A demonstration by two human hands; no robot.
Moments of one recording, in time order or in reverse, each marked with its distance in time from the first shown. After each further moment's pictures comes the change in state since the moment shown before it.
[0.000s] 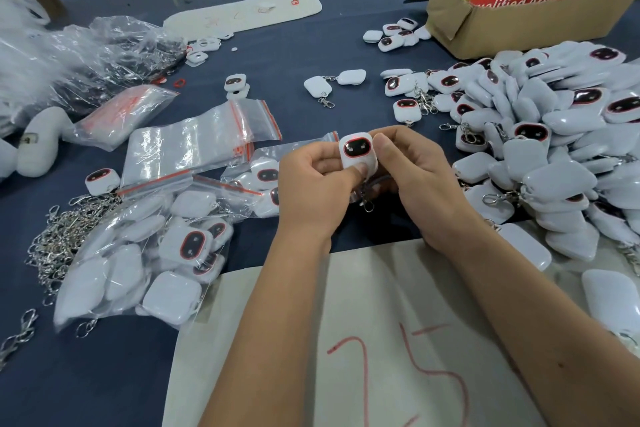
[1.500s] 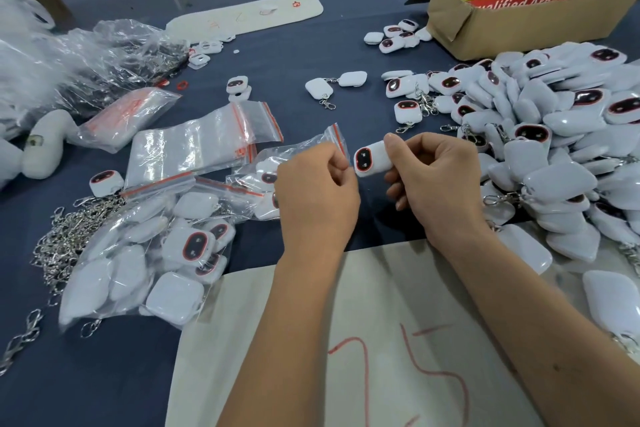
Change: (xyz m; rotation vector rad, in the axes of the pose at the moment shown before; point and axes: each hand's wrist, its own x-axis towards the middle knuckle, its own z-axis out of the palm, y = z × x) left_hand -0.005 -0.001 0.000 0.666 0.185 0.347; right_hand -0.003 -0.008 0.001 -0.151 0.362 0.028
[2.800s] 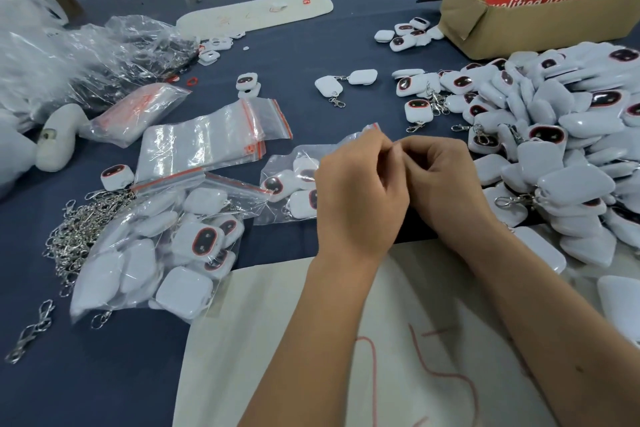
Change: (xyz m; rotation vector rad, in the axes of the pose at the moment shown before) left_hand -0.011 0.015 0.017 -0.084 0.157 0.384; right_hand 0.006 0.002 -0.004 -0.156 -0.253 -0.152
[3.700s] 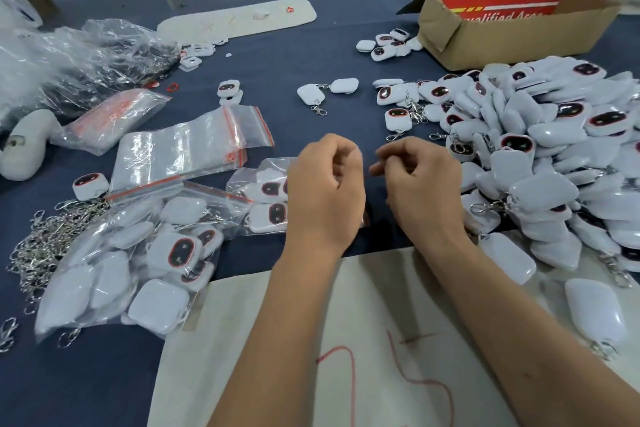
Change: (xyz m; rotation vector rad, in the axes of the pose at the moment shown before) left_hand 0.012 -0.009 -0.005 -0.189 -0.168 -0.331; right_hand 0.002 -0.003 0.005 -0.192 0.255 0.081
